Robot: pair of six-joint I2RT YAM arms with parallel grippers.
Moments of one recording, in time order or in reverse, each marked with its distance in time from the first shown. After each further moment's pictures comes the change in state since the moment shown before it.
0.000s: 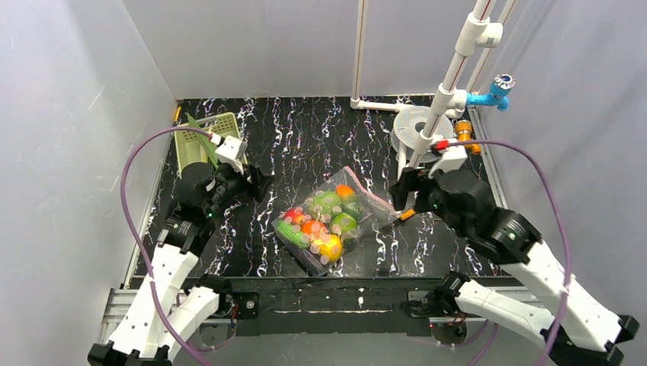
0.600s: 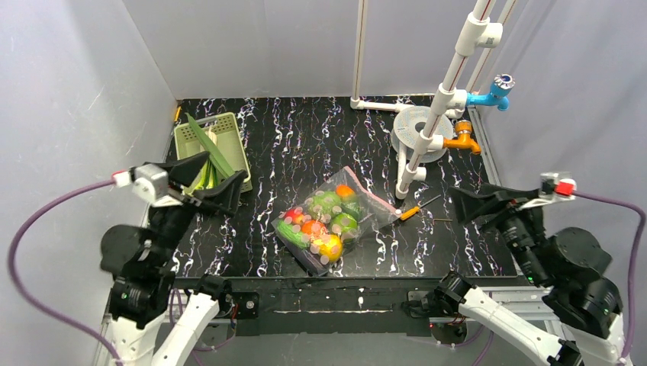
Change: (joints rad) left arm -0.005 -0.339 0.182 0.045 -0.076 -0.124; right arm -0.001 -0.440 0.042 0.025 0.085 -0.075
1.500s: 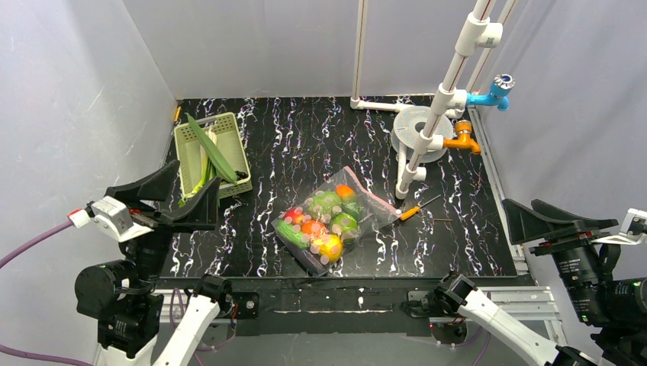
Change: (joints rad) left arm 0.000 -0.129 0.060 0.014 -0.134 -0.012; right arm 0.000 -0.150 0.181 -0.131 0.115 0.029
